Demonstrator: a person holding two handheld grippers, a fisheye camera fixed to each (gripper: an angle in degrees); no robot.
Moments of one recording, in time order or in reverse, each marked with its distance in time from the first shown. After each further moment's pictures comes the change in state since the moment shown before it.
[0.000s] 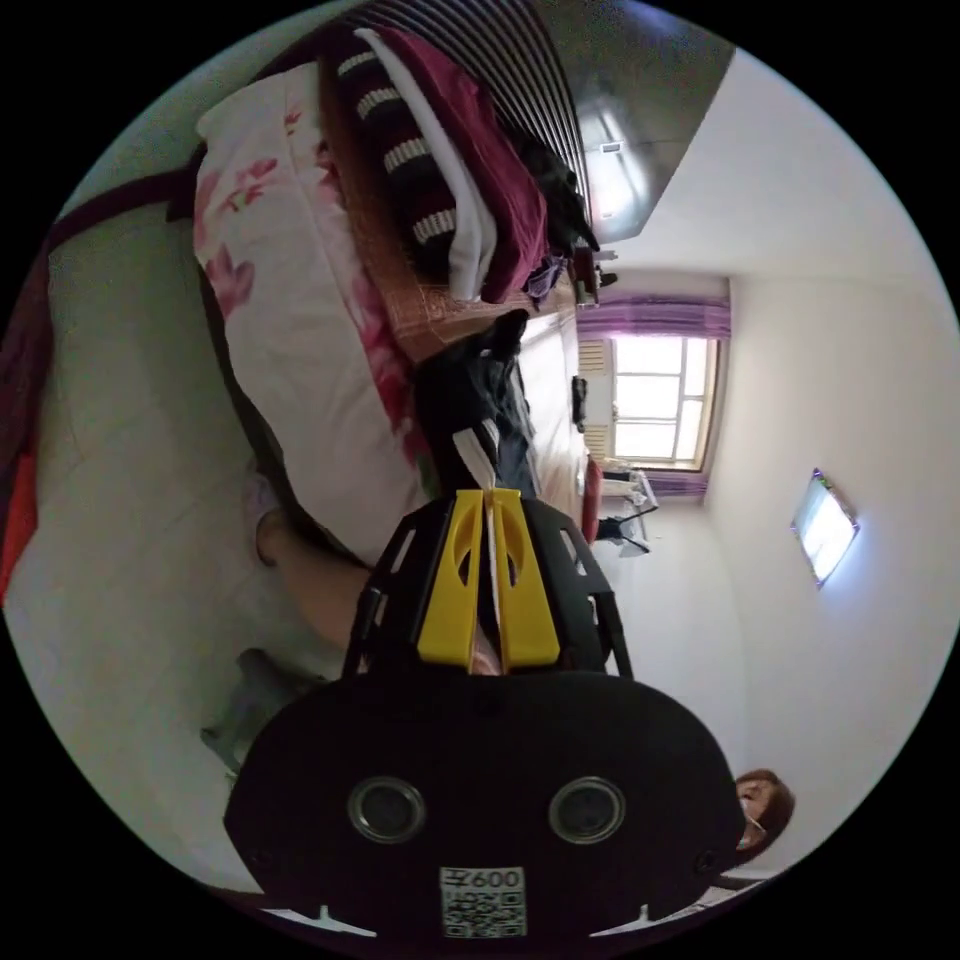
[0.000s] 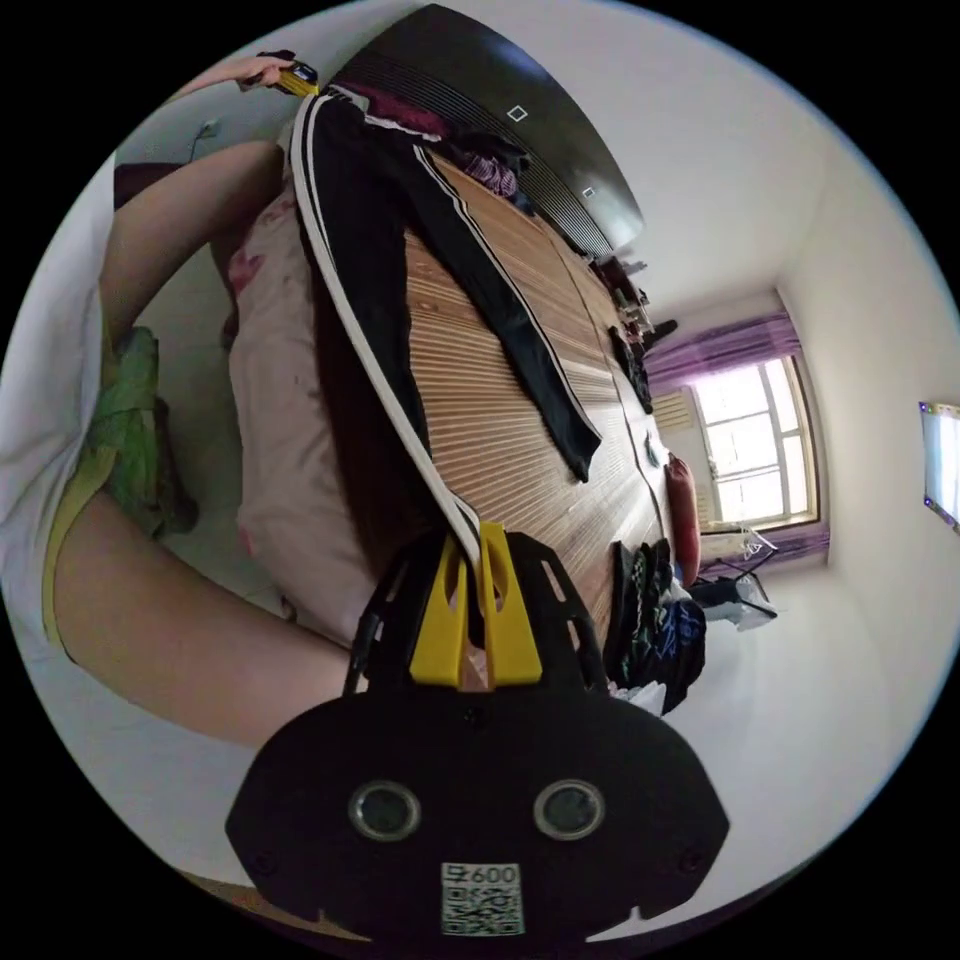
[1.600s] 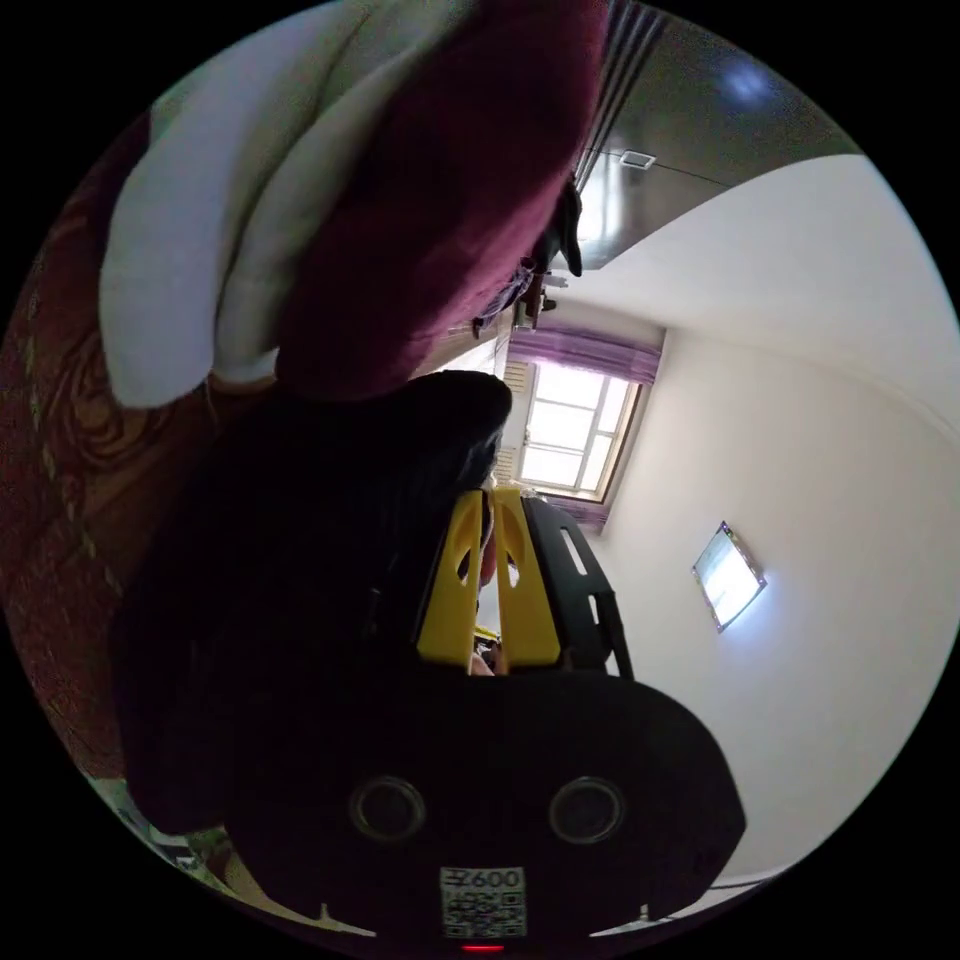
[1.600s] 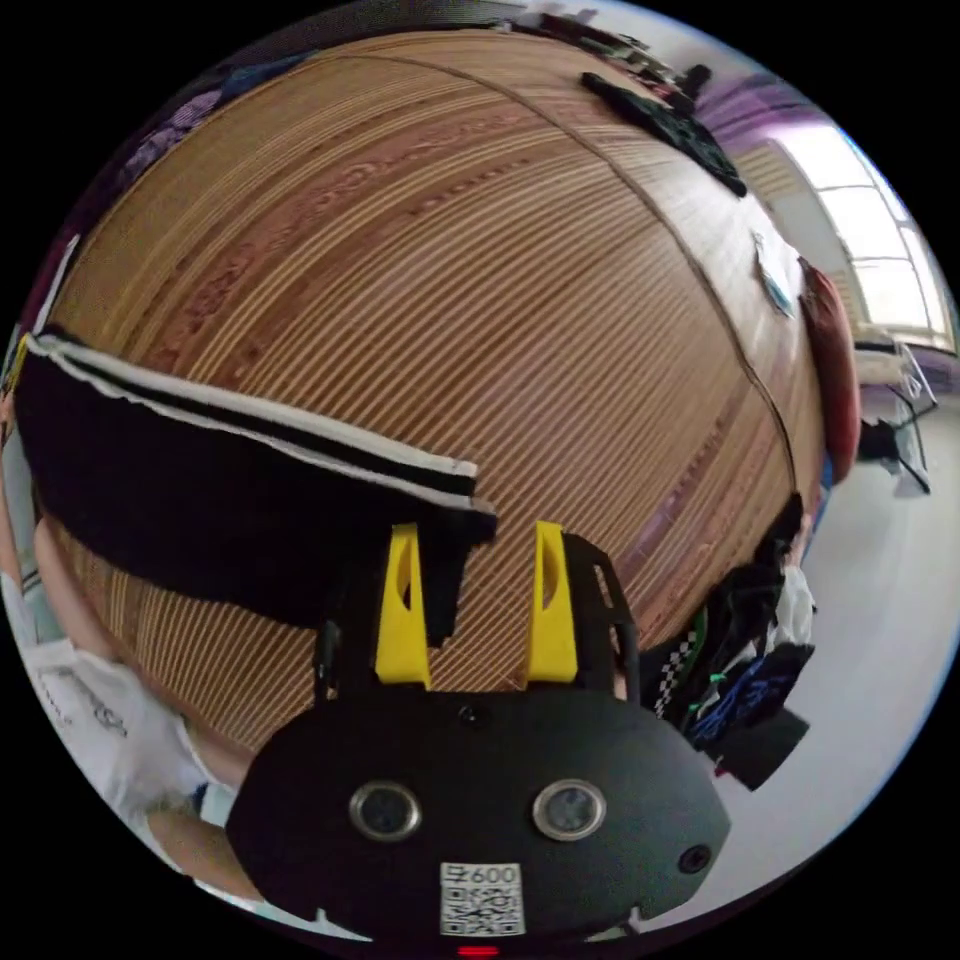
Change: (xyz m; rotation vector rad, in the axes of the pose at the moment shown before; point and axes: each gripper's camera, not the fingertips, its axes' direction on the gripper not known) left arm -0.182 -0.412 0.241 0.020 0.228 -0.076; right arm 0.621 -0.456 0.514 -0.576 -0.400 0.451
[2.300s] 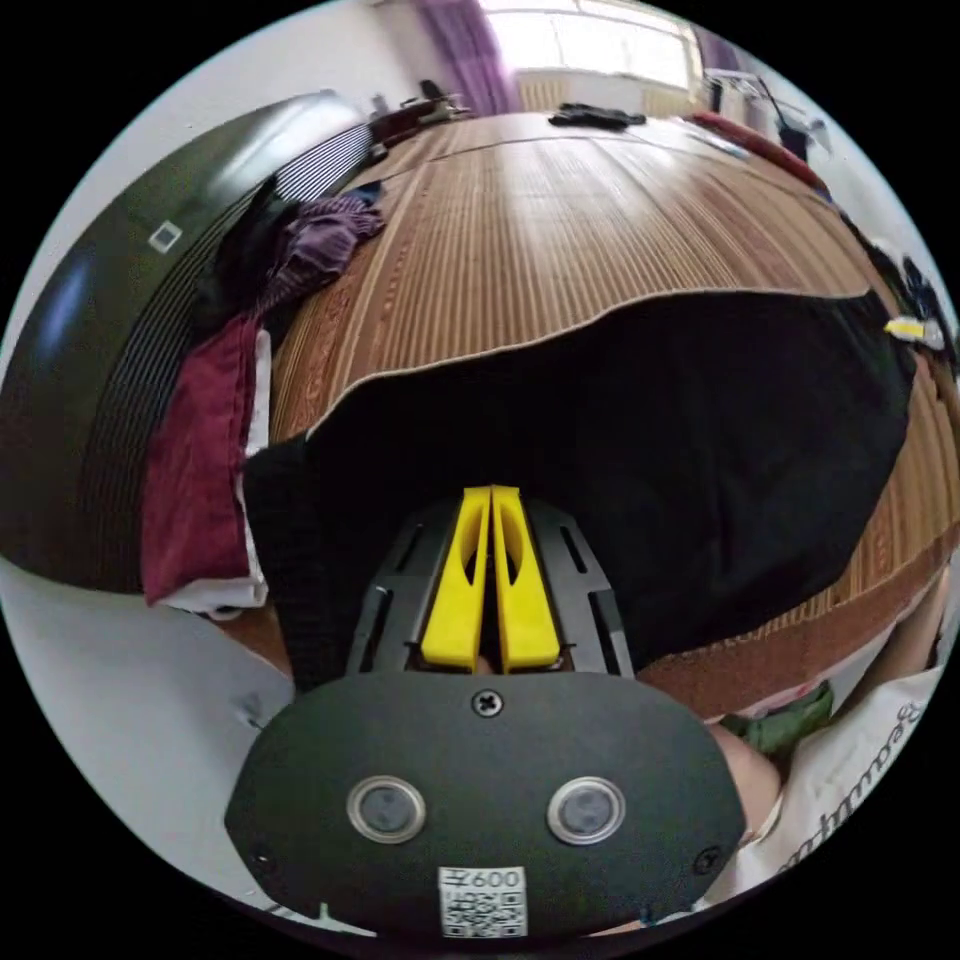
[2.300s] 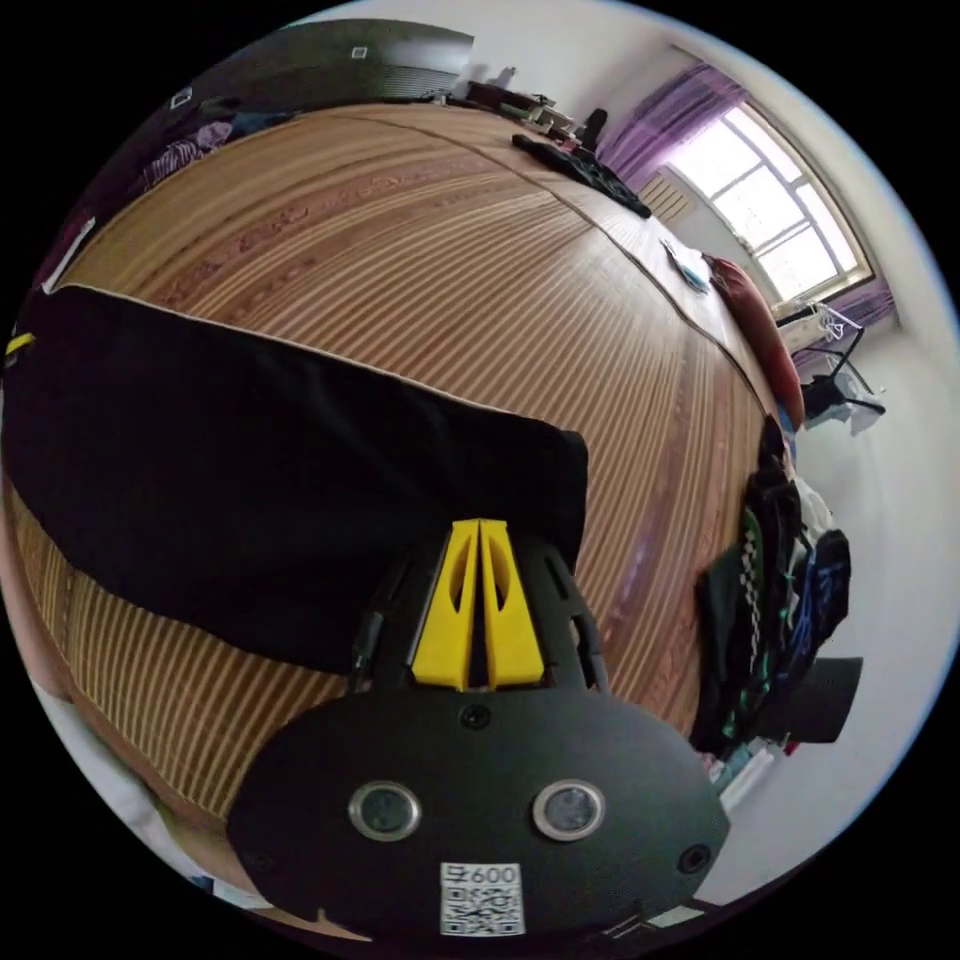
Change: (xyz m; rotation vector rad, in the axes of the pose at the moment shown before) left arm -0.320 0.176 0.365 -0.412 -1.458 1.244; right arm -0.135 0.225 -0.035 0.226 0.046 0.095
